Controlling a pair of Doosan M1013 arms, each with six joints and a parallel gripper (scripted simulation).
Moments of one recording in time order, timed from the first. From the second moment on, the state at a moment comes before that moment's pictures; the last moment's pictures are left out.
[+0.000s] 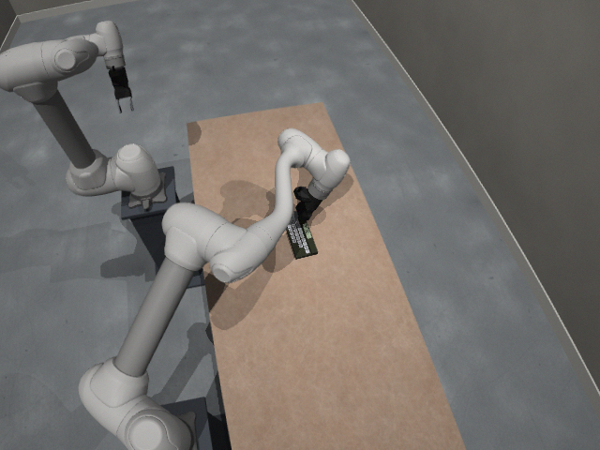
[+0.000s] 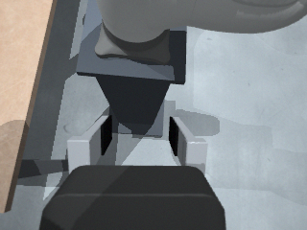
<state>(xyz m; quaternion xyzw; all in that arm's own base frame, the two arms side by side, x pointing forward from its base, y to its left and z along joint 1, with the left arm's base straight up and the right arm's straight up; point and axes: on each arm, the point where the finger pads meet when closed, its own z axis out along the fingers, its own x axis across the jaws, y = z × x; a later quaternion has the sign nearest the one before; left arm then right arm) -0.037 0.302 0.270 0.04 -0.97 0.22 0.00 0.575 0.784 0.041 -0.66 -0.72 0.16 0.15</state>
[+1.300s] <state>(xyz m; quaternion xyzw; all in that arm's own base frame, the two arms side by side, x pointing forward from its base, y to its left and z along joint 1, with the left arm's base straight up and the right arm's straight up) -0.037 0.302 0.270 0.04 -0.97 0.22 0.00 0.575 0.784 0.037 -0.66 -0.72 0.16 0.15</state>
